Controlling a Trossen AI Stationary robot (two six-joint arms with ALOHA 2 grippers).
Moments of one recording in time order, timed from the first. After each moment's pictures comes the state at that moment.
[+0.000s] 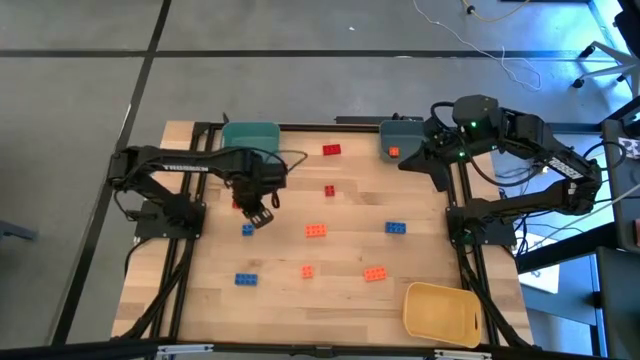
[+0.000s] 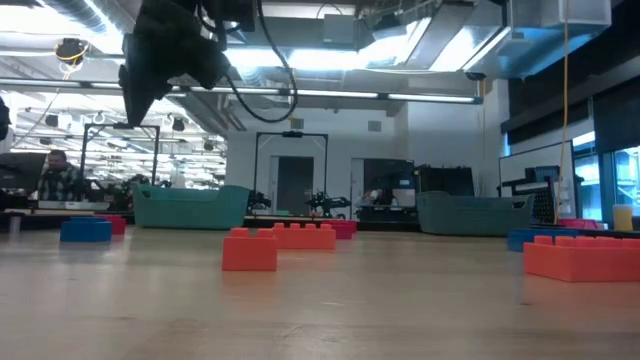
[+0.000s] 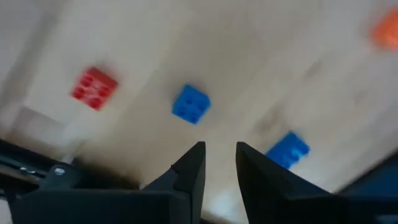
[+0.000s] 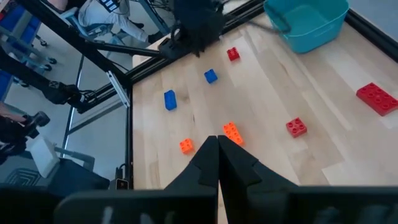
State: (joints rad) left arm 0.12 1.47 1.21 -1.28 0.21 -0.54; right arm -0.28 1.08 1.50 -1.02 -0.35 0.33
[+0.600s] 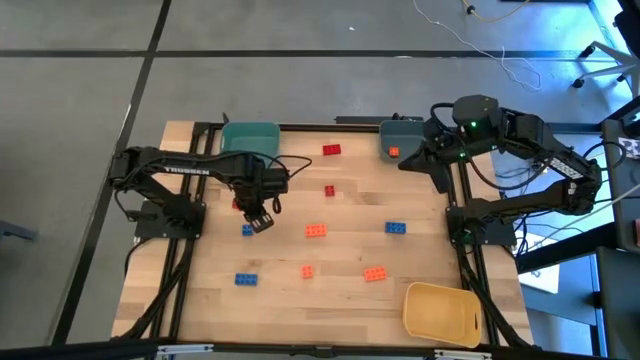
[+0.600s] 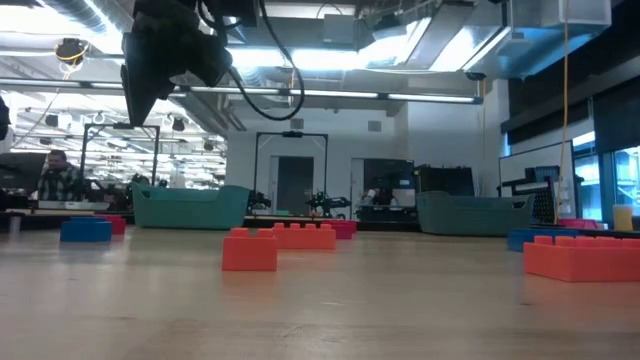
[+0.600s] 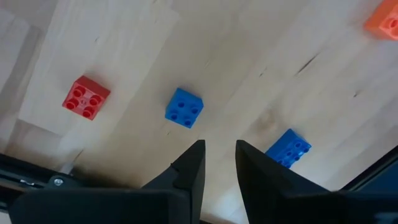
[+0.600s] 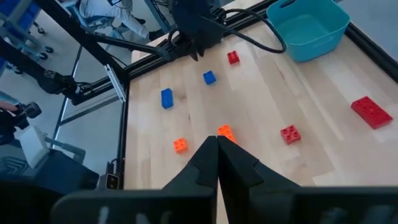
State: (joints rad) left arm 0.09 1.47 1.21 -1.26 0.19 -0.55; right arm -0.28 1.08 1.50 -1.01 -0.35 0.26
